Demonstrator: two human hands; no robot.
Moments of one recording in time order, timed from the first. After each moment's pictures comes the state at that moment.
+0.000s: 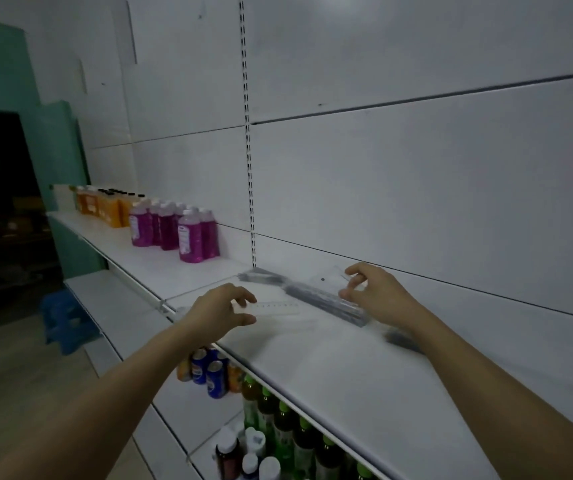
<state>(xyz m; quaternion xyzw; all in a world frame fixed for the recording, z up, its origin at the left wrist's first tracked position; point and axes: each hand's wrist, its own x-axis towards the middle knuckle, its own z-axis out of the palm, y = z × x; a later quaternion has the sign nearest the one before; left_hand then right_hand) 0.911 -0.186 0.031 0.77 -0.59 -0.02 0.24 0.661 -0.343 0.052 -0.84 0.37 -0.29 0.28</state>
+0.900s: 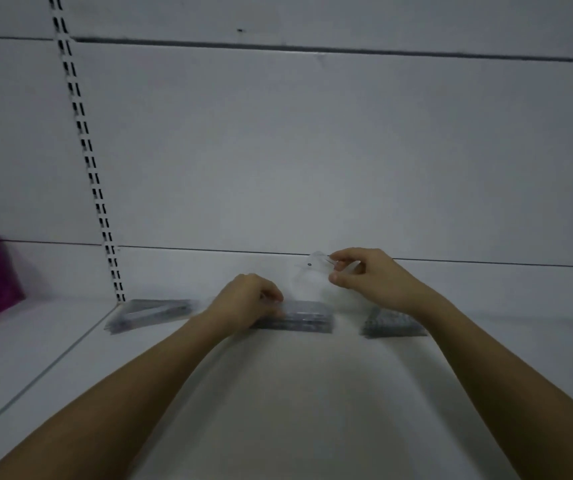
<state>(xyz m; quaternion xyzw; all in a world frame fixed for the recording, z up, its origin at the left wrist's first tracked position) 0.927 -0.425 0.004 0.50 -0.83 -0.14 0.22 0.688 -0.368 0.054 -0.72 0.59 -0.33 0.16</state>
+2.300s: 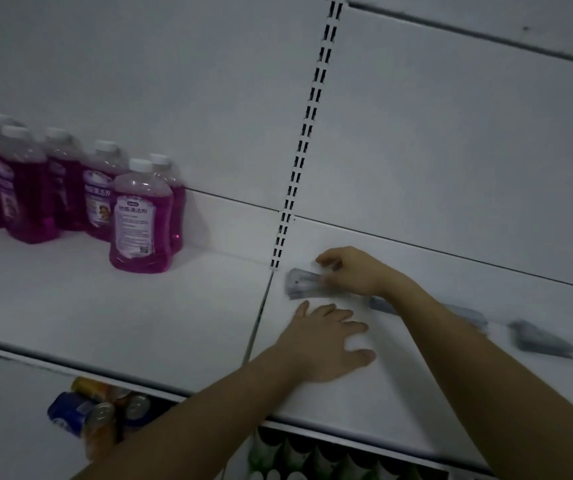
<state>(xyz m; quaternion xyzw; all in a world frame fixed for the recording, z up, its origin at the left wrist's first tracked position) 1.113 -0.365 -0.051 0.43 -0.89 -0.13 0.11 0.992 -0.437 0.028 -0.80 0.59 -0.08 0.11</state>
